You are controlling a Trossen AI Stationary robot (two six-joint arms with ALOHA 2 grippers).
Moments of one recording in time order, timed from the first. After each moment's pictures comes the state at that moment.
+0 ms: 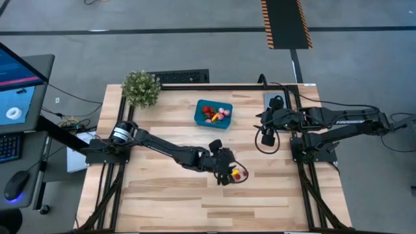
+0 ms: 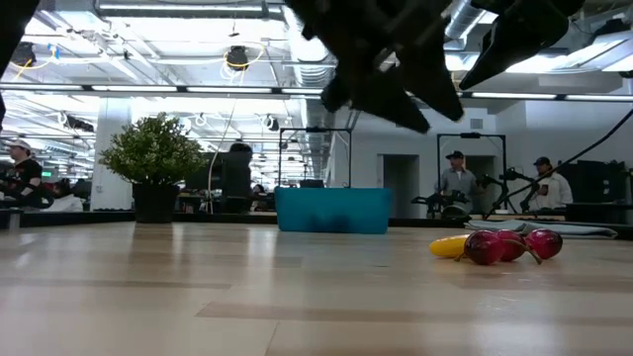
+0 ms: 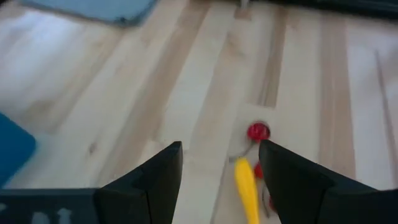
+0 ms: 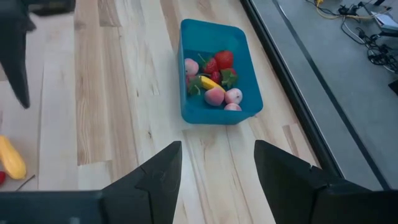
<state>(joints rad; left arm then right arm) -0.27 2.06 1.55 -0.21 -0.41 -0.38 0.02 0.89 0.84 -0.73 0.36 -0.05</state>
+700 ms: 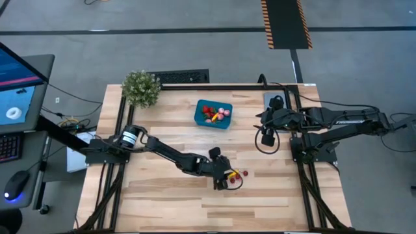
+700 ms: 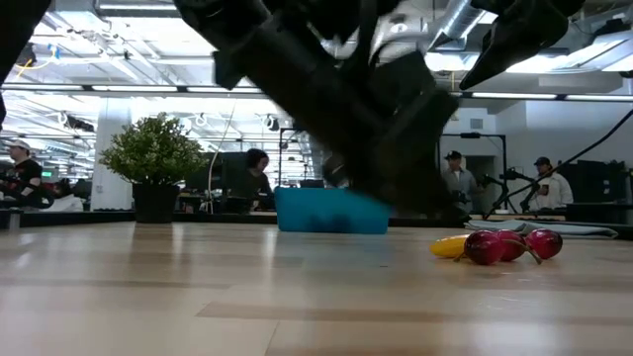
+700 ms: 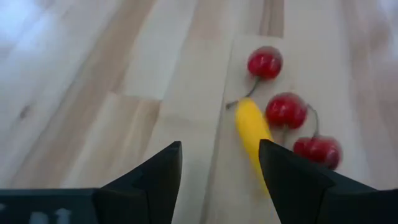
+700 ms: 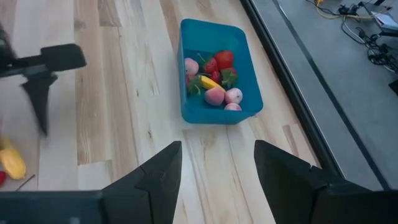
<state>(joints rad) -0.27 2.18 1.37 0.10 -0.37 -0.29 0.02 0.89 0.84 -0.72 0.36 -0.05</state>
